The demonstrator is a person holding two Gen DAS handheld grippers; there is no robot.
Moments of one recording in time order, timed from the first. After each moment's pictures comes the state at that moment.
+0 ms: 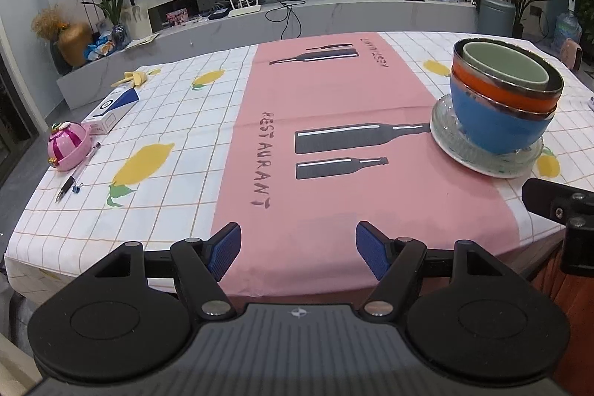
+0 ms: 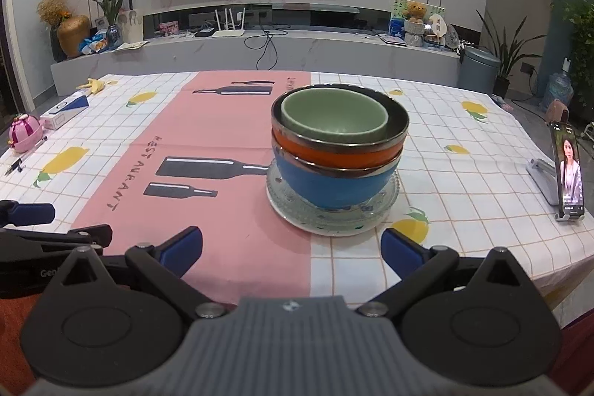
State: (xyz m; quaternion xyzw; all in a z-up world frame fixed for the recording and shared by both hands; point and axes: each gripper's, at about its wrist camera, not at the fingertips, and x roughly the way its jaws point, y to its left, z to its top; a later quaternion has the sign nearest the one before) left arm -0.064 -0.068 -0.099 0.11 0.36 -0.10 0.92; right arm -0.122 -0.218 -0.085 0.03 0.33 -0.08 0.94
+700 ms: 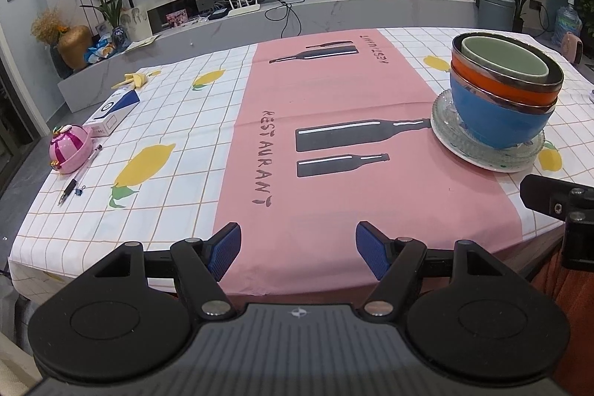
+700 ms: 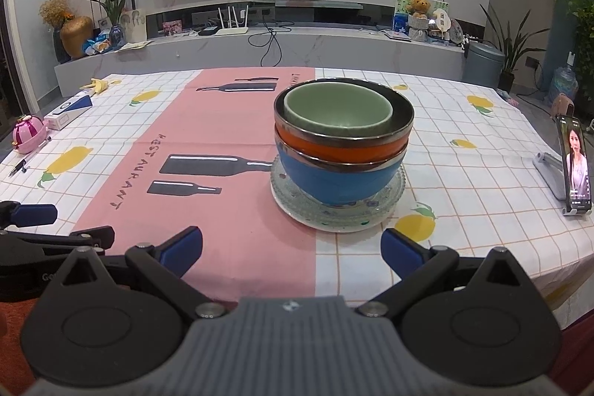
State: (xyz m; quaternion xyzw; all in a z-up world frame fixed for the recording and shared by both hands) left arm -0.063 -0.071 -0.096 0.12 0.36 -0.09 0.92; right arm -0.120 -0.222 -0.090 0.04 0.33 -0.07 0.94
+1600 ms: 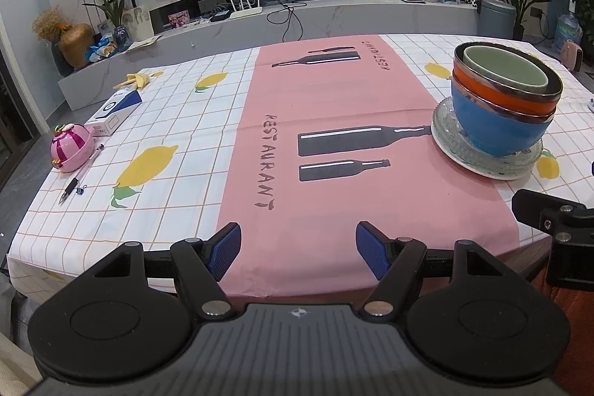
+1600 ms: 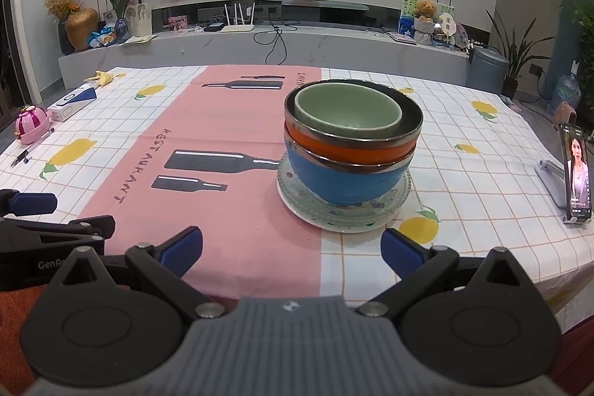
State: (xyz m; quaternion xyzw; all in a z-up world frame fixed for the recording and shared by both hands) left arm -0.064 -0.068 -0.091 0.11 0.36 -0.09 0.92; right arm -0.119 -0.214 -0.090 0.02 0.33 -0.06 0.94
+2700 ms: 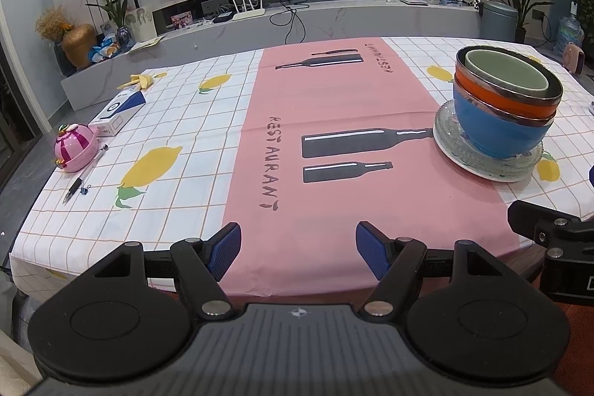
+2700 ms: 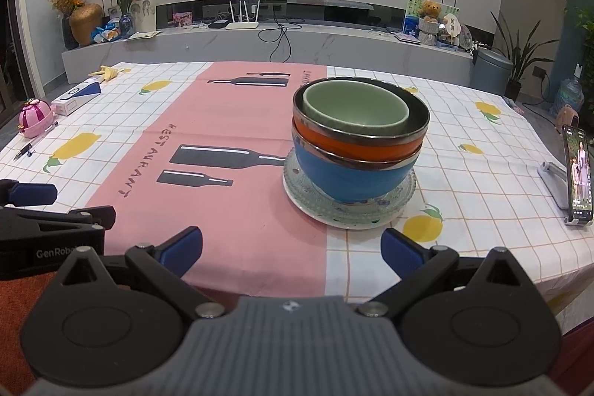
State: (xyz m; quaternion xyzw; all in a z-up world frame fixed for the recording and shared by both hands) left arm -0.065 -0.064 -0.087 0.11 0.36 -0.09 0.92; right arm -0.120 -0.211 -0.092 0.02 0.33 -0.06 0.94
